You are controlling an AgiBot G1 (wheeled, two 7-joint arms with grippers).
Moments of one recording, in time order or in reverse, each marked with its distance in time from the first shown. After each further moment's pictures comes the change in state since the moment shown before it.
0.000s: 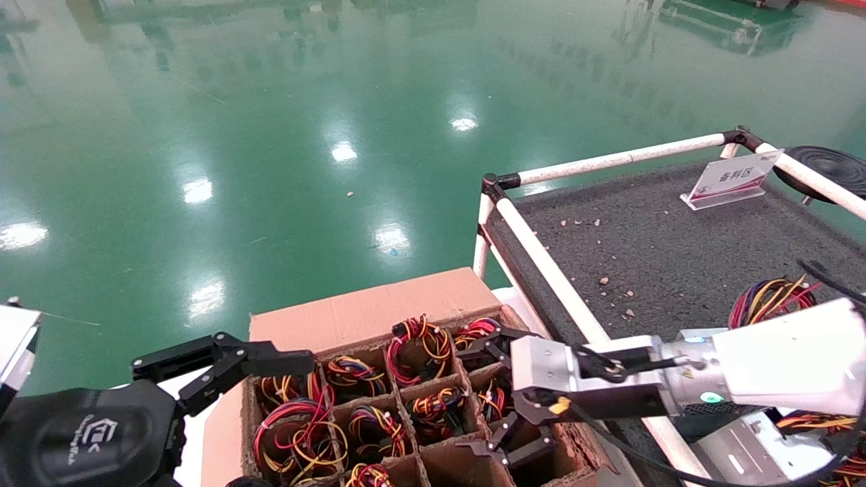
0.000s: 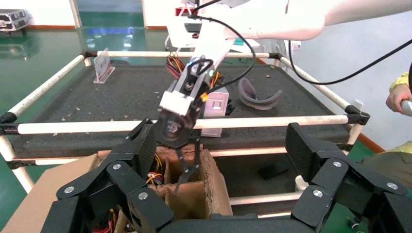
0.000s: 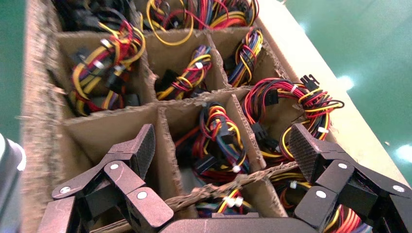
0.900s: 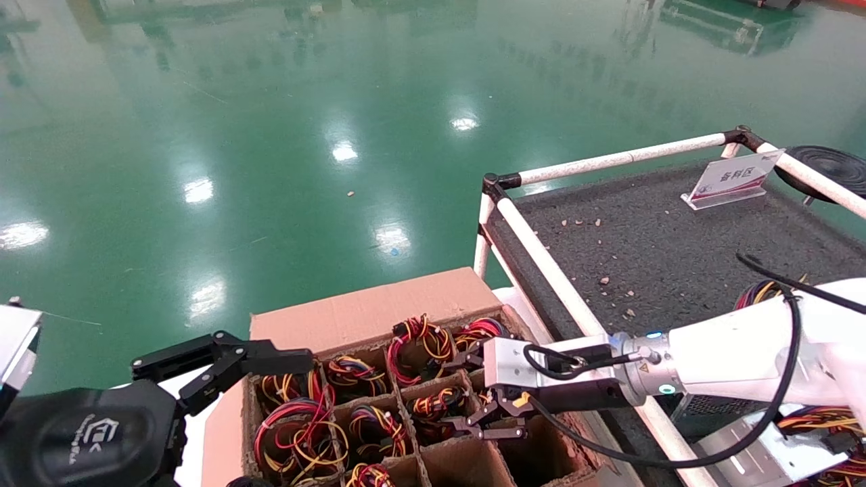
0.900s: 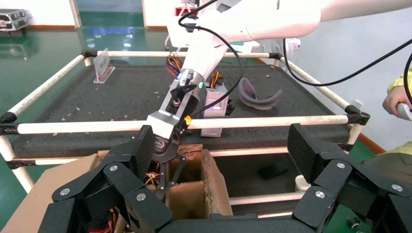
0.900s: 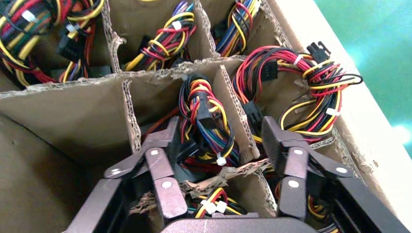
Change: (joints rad) left arm 0.000 0.000 0.000 0.000 0.000 0.000 0.000; right arm 0.078 -0.131 -0.035 -0.250 -0.059 0.075 -0.135
